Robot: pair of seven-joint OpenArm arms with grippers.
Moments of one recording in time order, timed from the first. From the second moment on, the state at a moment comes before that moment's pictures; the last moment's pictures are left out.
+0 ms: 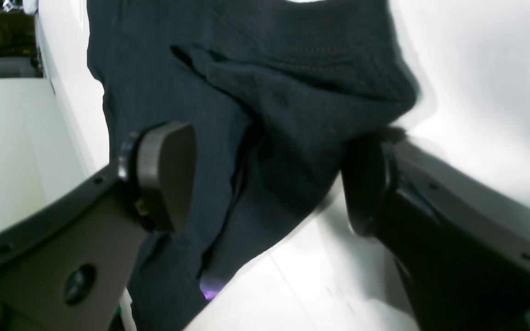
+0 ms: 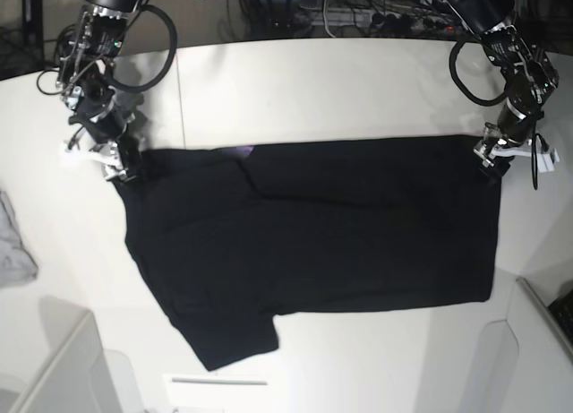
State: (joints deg) left arm 5.3 -11.0 -45.0 74.9 -42.9 -18.2 45.0; right arm -10.5 3.4 25.4 84.5 57.4 -7.6 -39.6
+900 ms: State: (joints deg) left arm 8.4 -11.3 -44.6 81.0 -35.2 -17.5 49.0; right arm -11.5 4.1 25.4 88.3 54.3 -11.3 -40.3
